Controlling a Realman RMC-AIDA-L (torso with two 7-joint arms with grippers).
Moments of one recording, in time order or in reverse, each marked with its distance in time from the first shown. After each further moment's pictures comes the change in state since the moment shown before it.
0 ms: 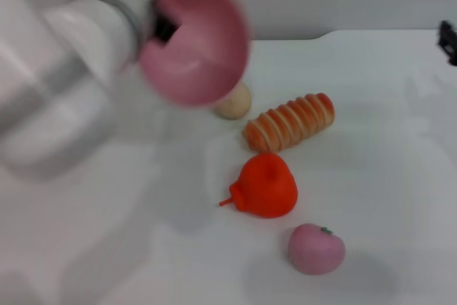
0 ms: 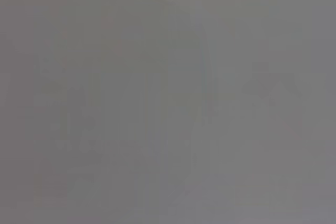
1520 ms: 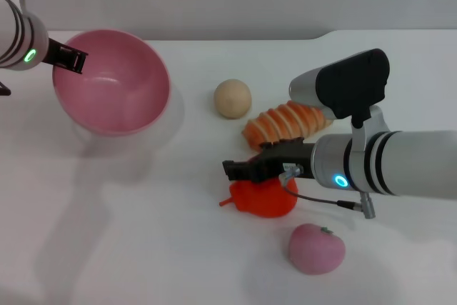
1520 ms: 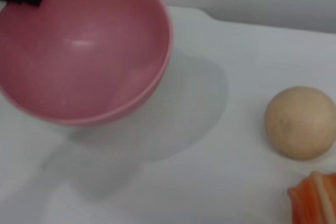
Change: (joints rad) left arm -0.003 0.013 -0.501 -0.185 -0.385 -0.083 0.240; right arm 0.353 0.009 -0.337 0.192 0.201 0.443 0.113
